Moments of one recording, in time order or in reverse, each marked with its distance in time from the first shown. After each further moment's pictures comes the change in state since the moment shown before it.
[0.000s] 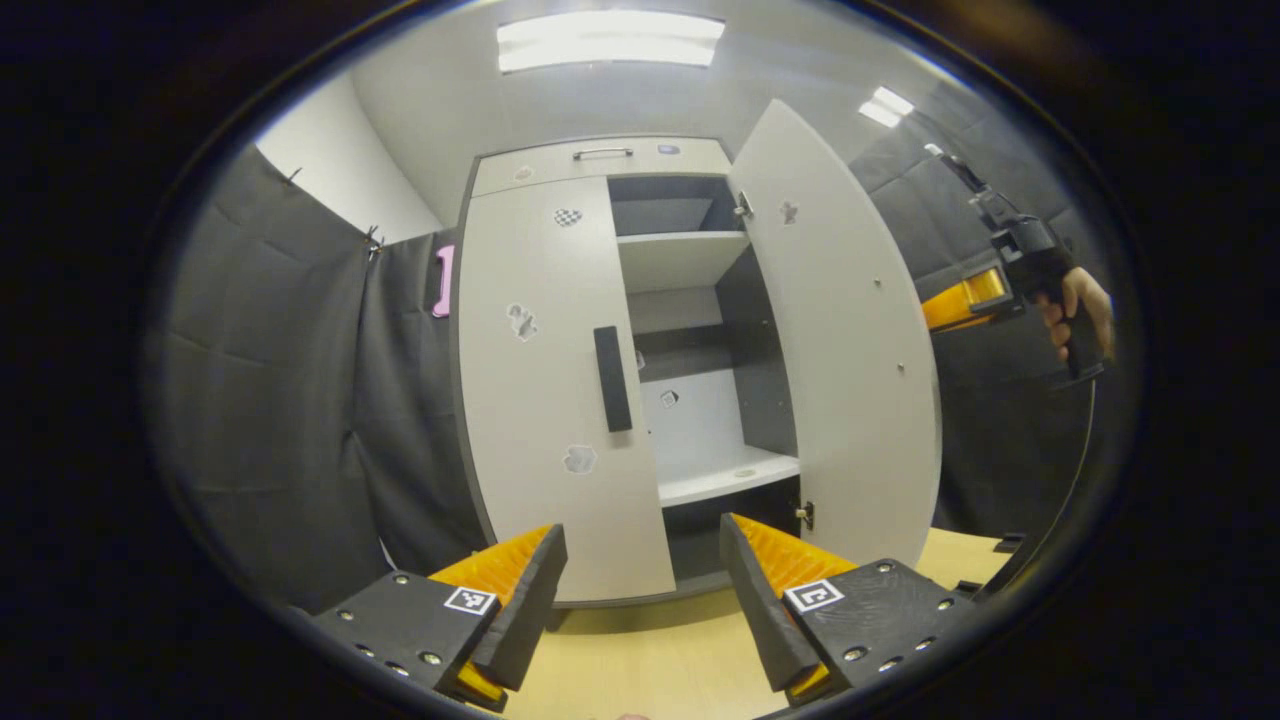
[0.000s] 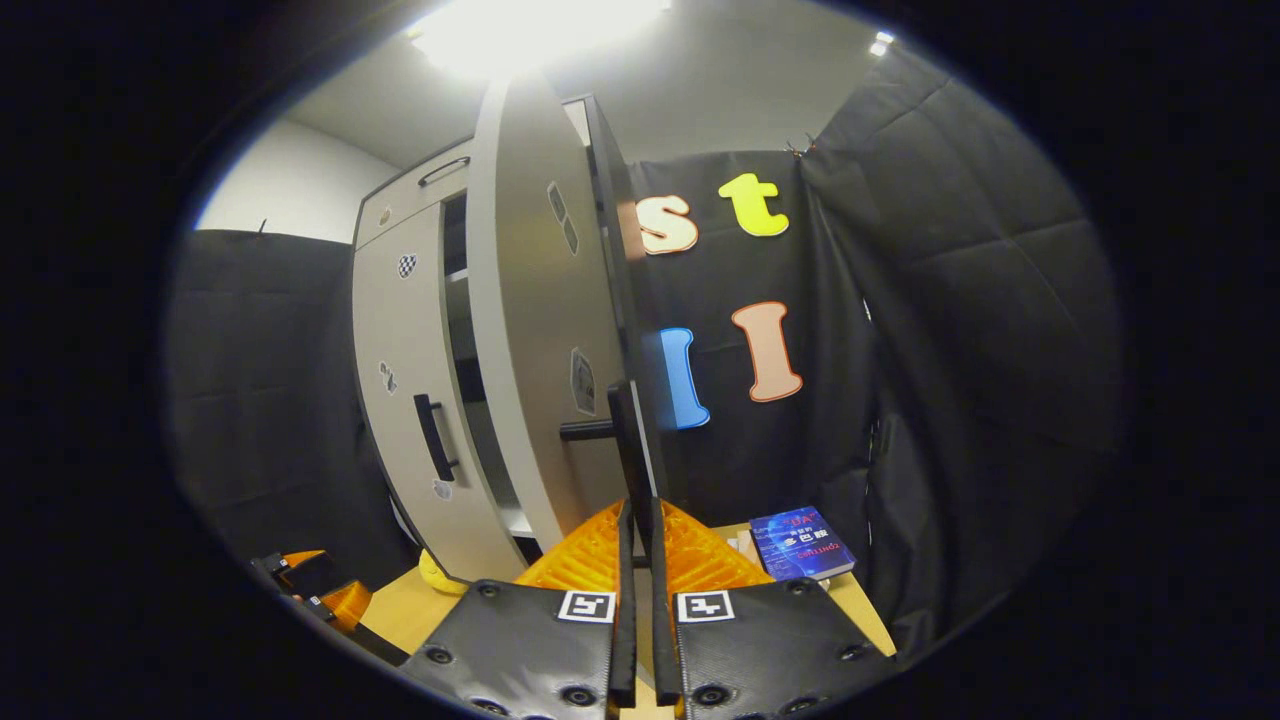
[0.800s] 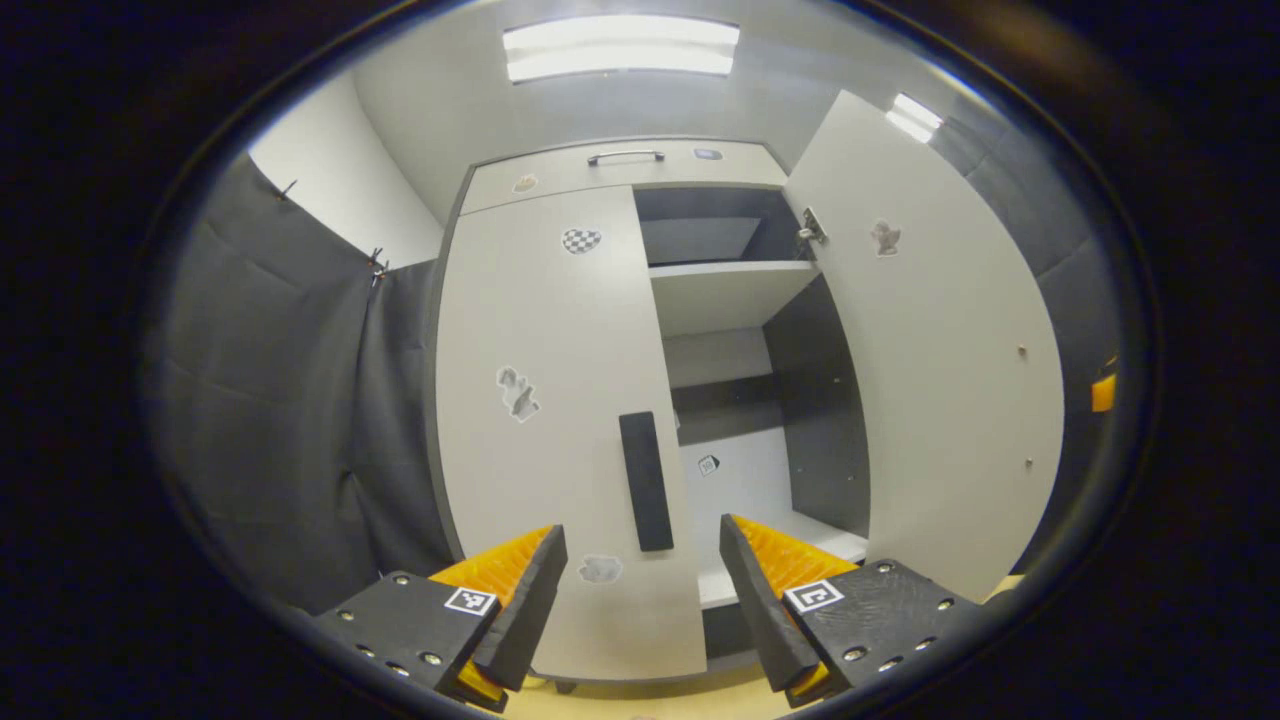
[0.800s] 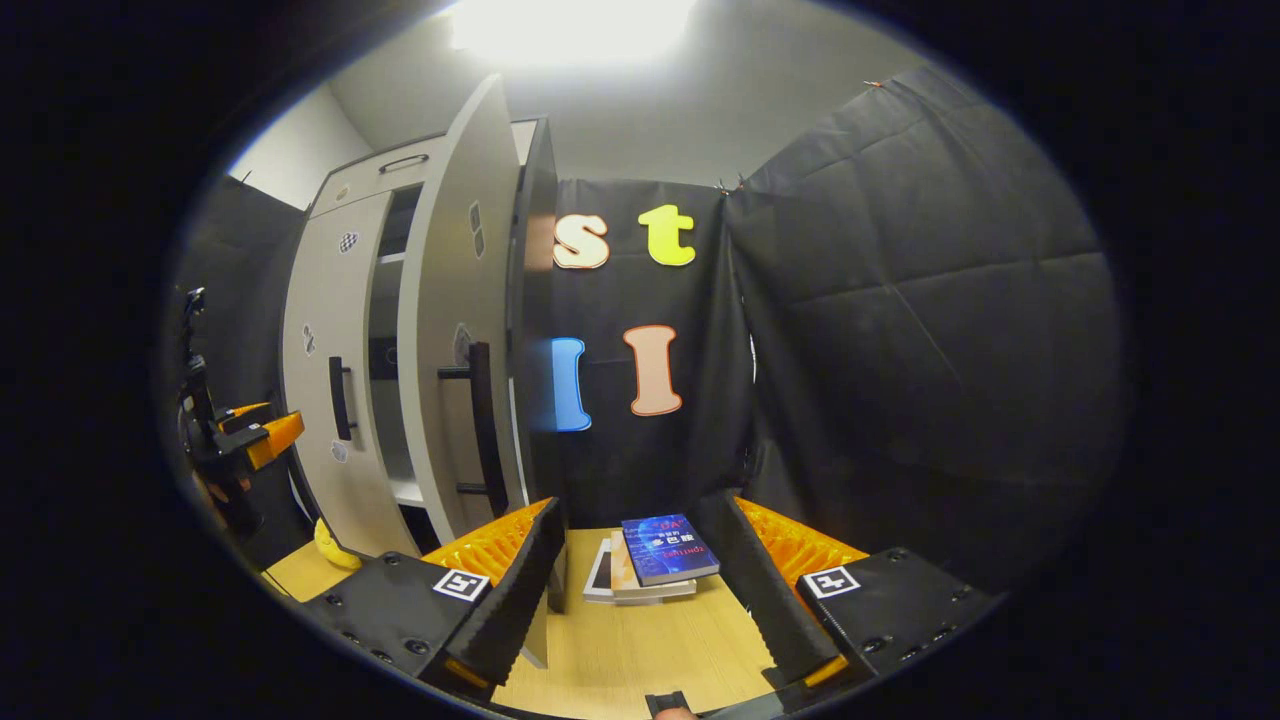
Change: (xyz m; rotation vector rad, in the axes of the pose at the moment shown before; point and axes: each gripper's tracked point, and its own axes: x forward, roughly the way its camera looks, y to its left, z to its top) left arm 0.152 0.031 0.080 -0.009 -0.078 0.057; right arm -0.042 -0.074 -0.006 -0.097 -0.035 -0.292
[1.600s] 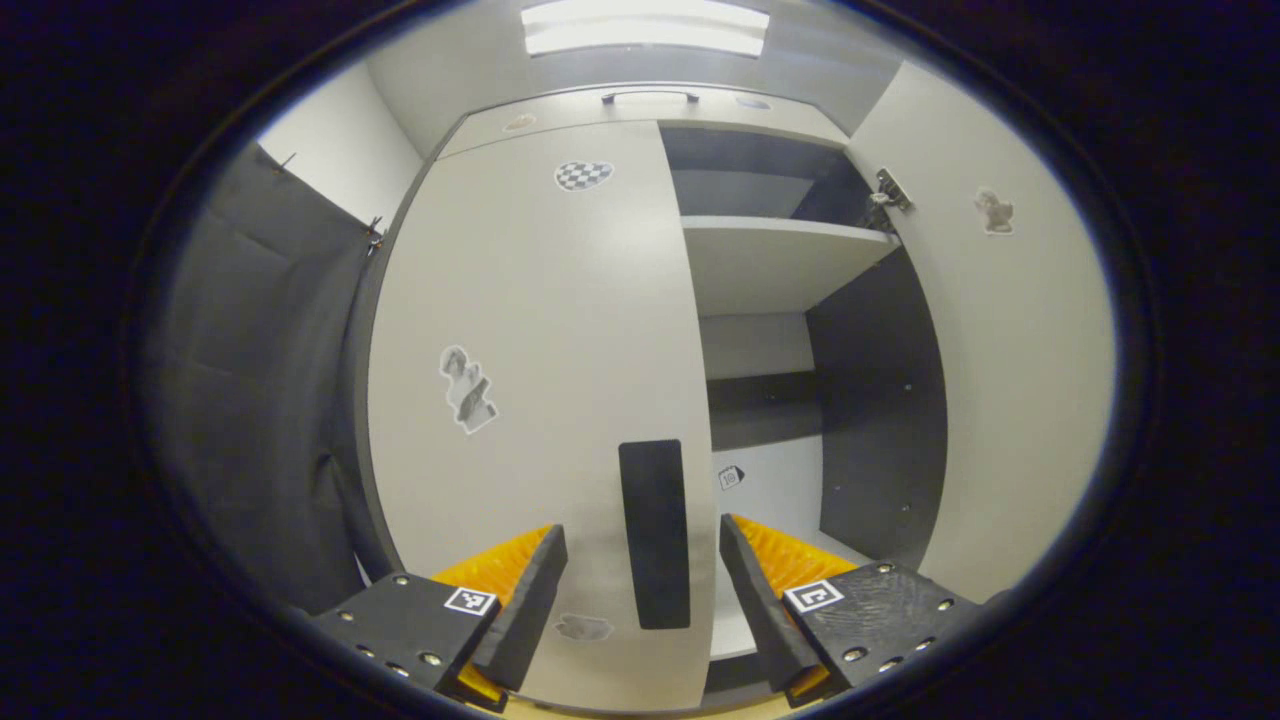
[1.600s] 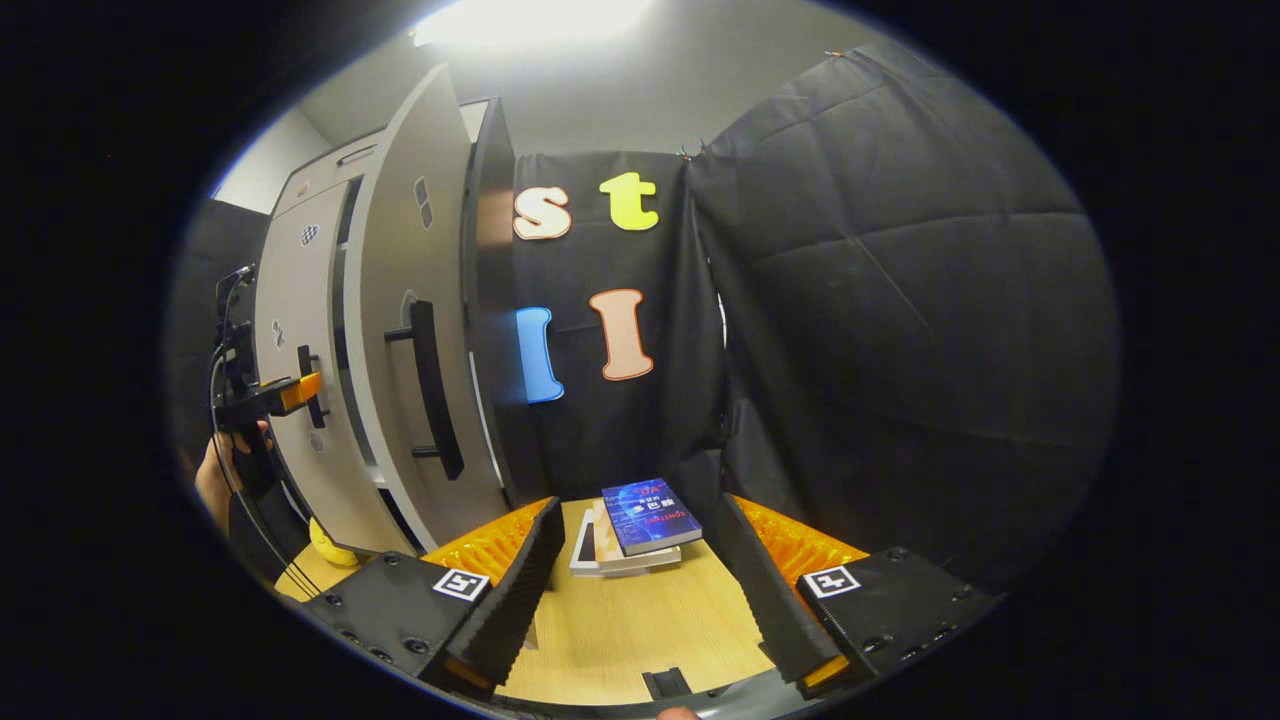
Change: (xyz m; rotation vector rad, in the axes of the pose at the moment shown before) left arm 0.110 0.011 -0.014 -0.048 0.070 0.043; right arm -0.011 -0.016 -0.021 0.051 0.087 -0.068
